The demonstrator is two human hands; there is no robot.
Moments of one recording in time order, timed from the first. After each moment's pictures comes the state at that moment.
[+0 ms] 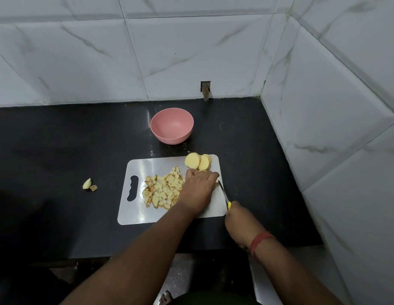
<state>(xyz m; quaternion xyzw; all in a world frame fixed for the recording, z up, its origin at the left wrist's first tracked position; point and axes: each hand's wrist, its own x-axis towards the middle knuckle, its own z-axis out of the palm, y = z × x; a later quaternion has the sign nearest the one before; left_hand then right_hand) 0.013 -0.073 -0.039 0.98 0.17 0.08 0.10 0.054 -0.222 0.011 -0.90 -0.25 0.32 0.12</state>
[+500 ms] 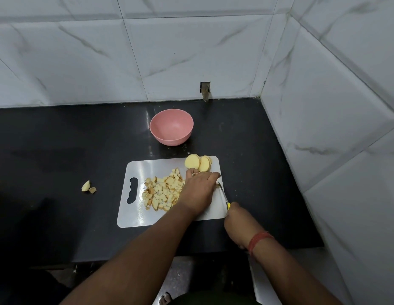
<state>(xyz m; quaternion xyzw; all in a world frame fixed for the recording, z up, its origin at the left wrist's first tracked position) 0.017 -0.068 -0.040 0.97 0.17 0.08 0.12 0.056 -0.215 0.012 -0.91 -0.24 0.34 0.10</state>
